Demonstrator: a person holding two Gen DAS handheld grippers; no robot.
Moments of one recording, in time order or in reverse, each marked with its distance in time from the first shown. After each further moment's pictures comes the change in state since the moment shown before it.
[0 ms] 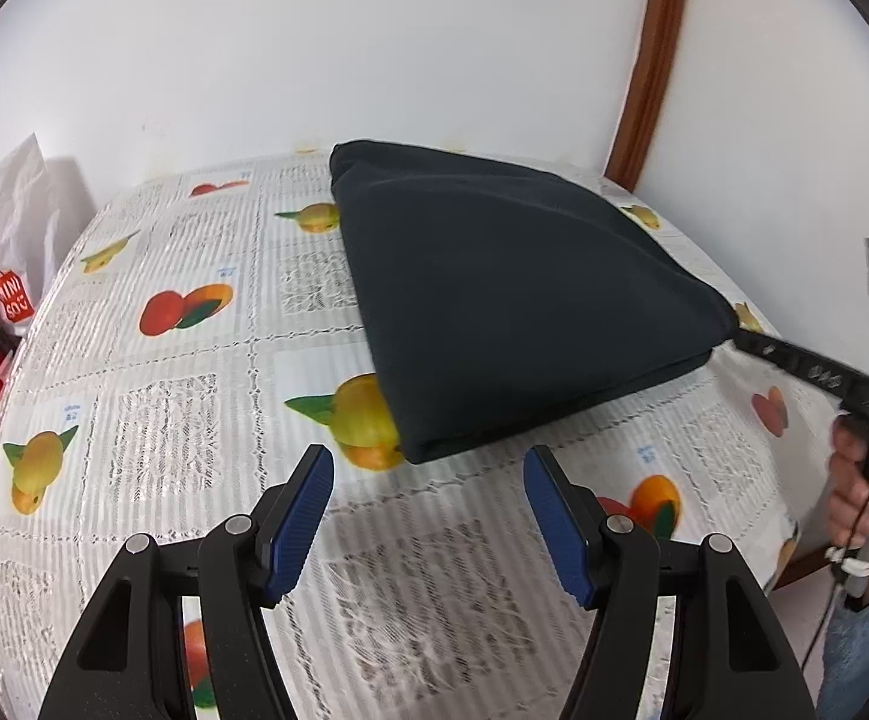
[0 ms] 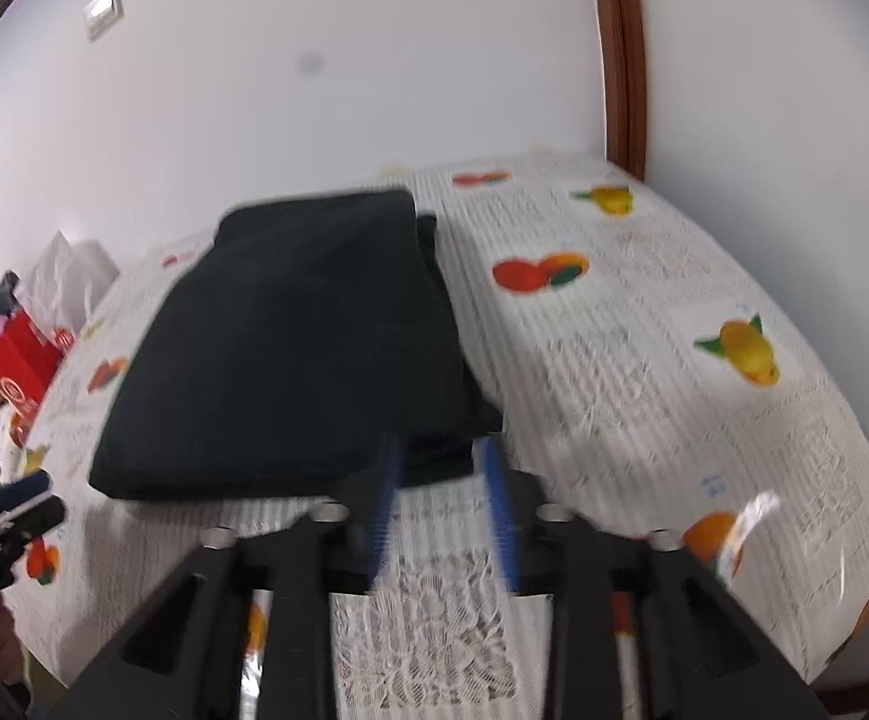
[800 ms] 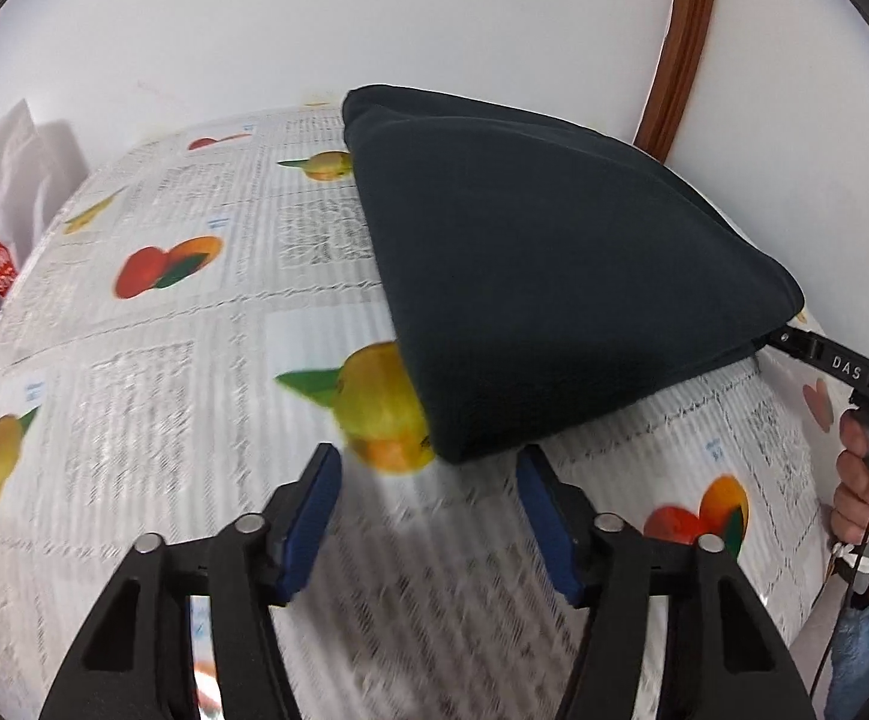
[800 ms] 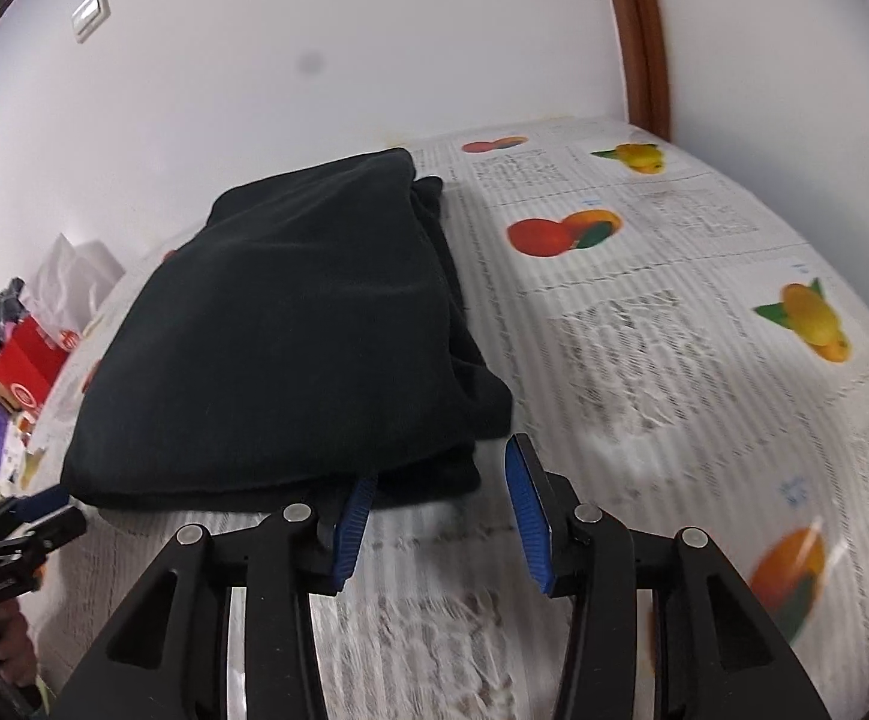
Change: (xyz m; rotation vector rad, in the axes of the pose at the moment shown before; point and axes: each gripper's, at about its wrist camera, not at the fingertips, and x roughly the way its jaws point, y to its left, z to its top) left arm 0.057 0.014 -0.004 -0.025 0.075 0.019; right arm 0.057 -0.011 0.002 0.020 0.030 0.133
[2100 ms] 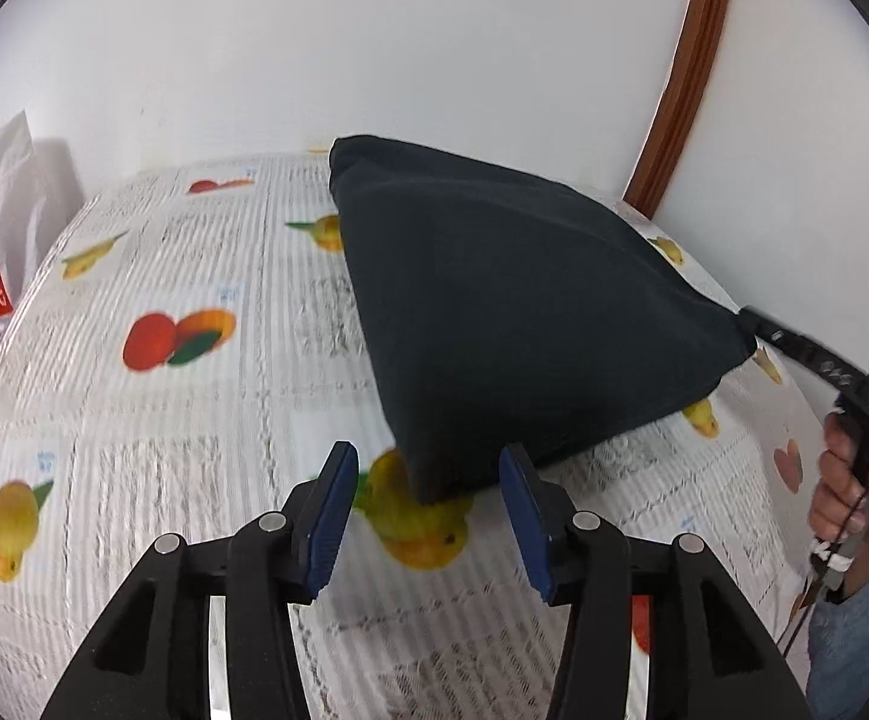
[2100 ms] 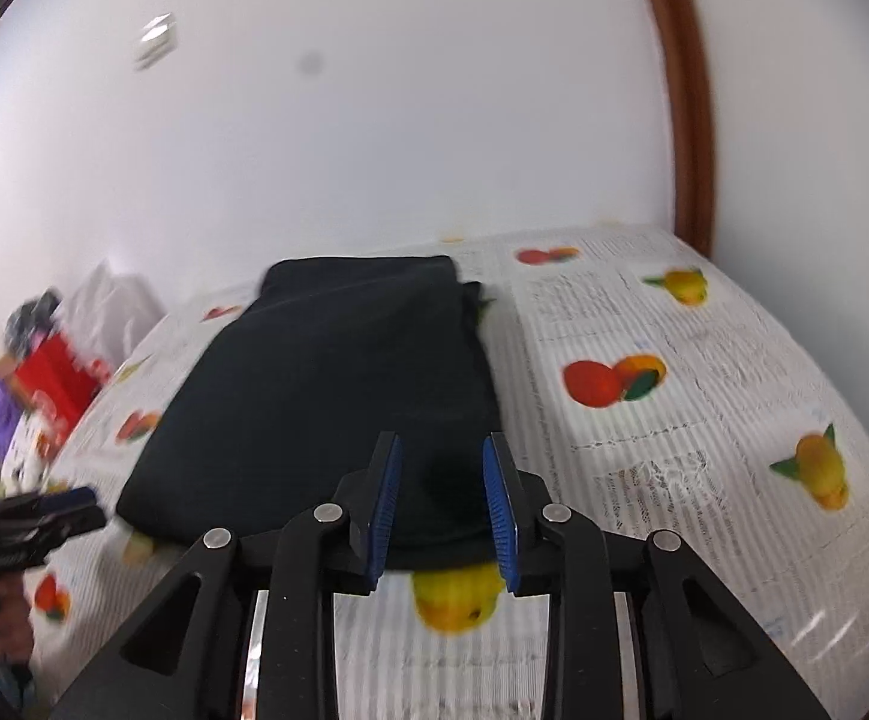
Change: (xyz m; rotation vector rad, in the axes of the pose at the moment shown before) left arm -0.021 0.022 0.035 -0.031 -0.080 -0.063; right arm -0.017 0.023 0.046 -0.052 -0.139 0.002
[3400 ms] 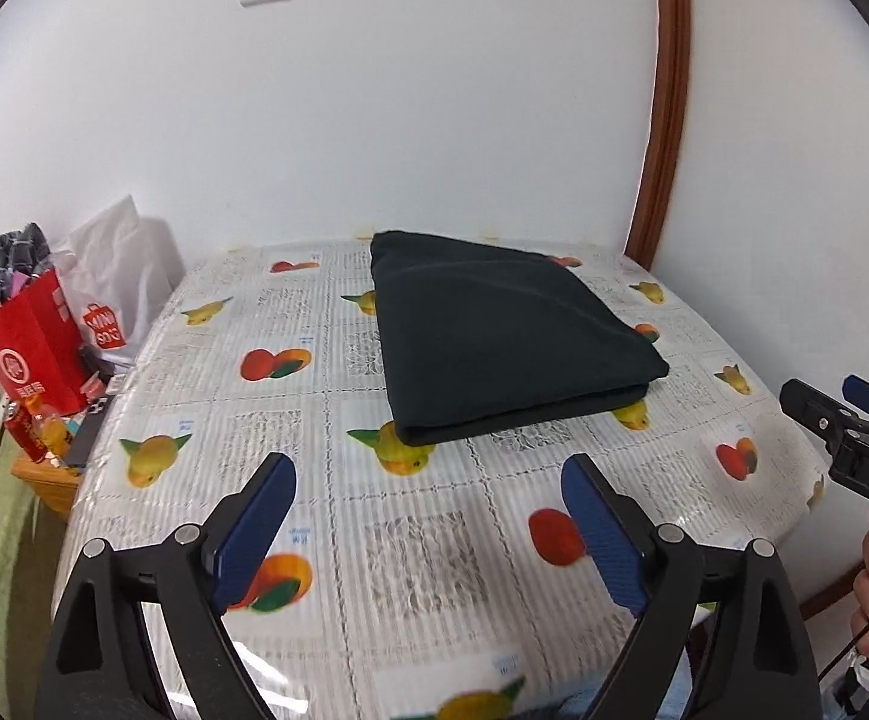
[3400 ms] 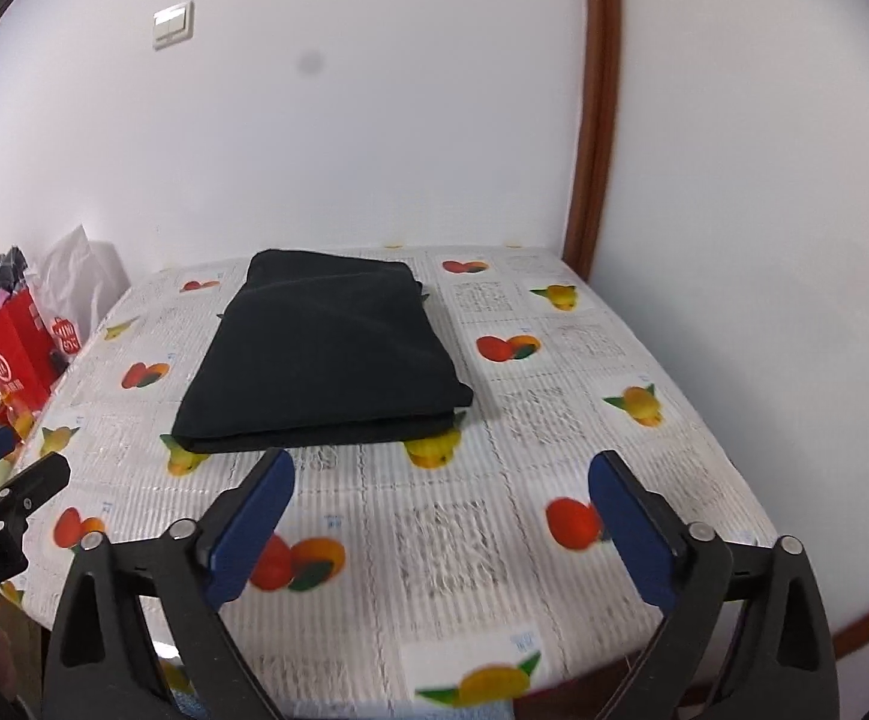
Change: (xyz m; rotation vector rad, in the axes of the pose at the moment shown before) left arm -0.151 -0.068 -0.045 0.015 -0.167 0.183; right arm -0.198 0.083 -0.049 -0.103 -0.049 -0.271
